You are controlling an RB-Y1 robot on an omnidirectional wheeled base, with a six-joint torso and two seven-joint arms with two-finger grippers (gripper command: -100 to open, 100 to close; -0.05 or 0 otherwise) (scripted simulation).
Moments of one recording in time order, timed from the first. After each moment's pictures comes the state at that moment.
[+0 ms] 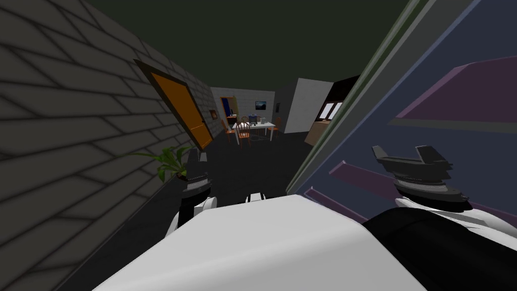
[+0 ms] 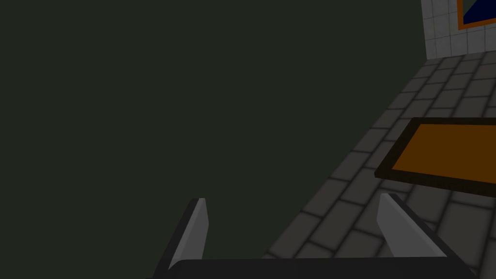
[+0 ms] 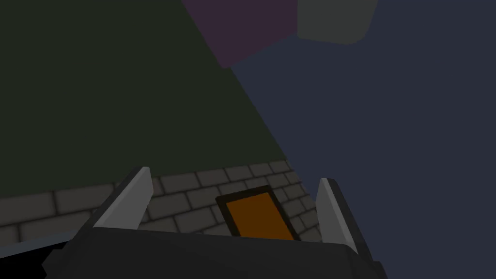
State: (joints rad) left arm 0.50 -0.04 0.02 -2.25 -0.07 -0.55 -0.17; right arm 0.55 -1.18 -0.23 -0.88 2.37 1.71 -0.36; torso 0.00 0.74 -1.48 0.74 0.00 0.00
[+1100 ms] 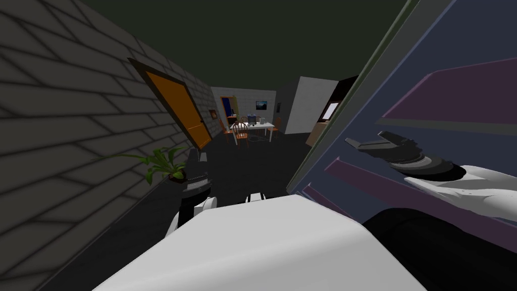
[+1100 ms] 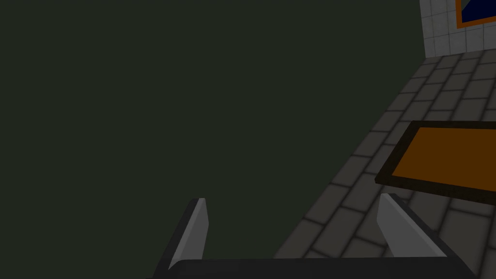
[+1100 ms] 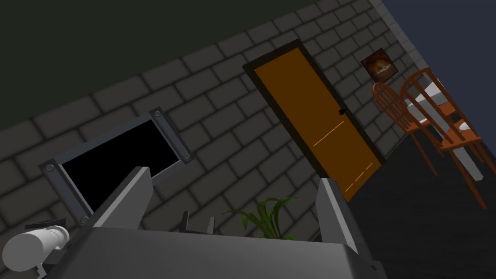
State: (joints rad) left arm 0.50 -0.04 0.02 -2.25 -0.07 -0.55 -0.17; right arm 0.66 -1.46 -0.30 -1.01 2.60 1.74 -0.51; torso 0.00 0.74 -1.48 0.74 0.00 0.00
